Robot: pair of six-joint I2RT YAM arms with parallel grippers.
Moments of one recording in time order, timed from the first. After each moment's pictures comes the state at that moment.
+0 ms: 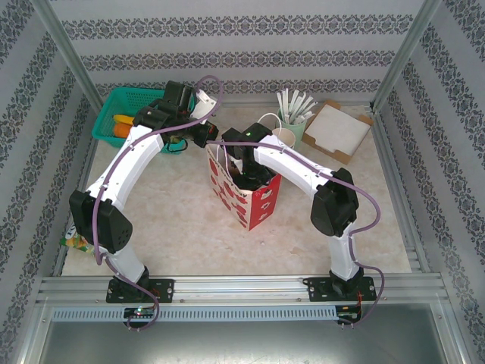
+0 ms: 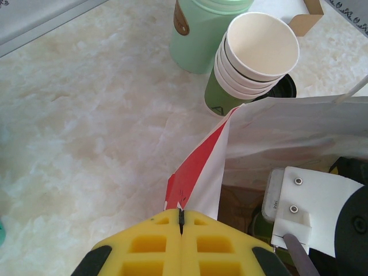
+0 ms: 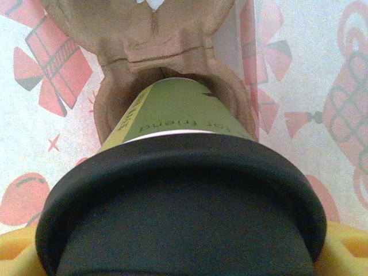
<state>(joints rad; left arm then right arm) -0.33 1.72 1.78 -0.91 0.37 0.17 0.75 2.04 1.91 -1.51 -0.04 0.29</state>
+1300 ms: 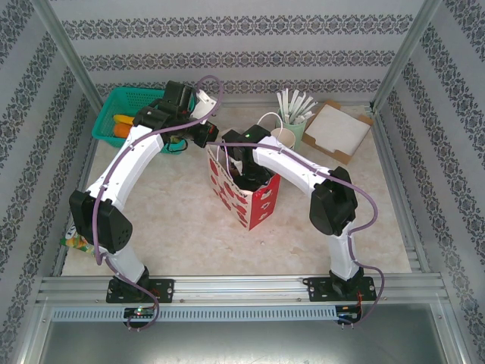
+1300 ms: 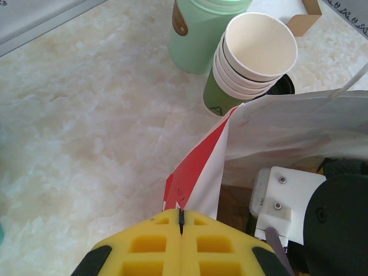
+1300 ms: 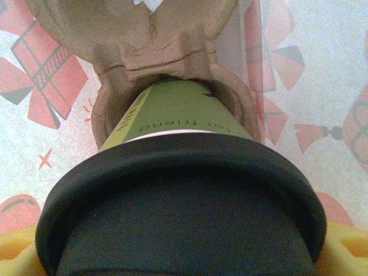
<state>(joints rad) -0.33 1.72 1.78 -0.91 0.37 0.17 0.74 2.05 1.88 -1.48 -0.04 0.29</state>
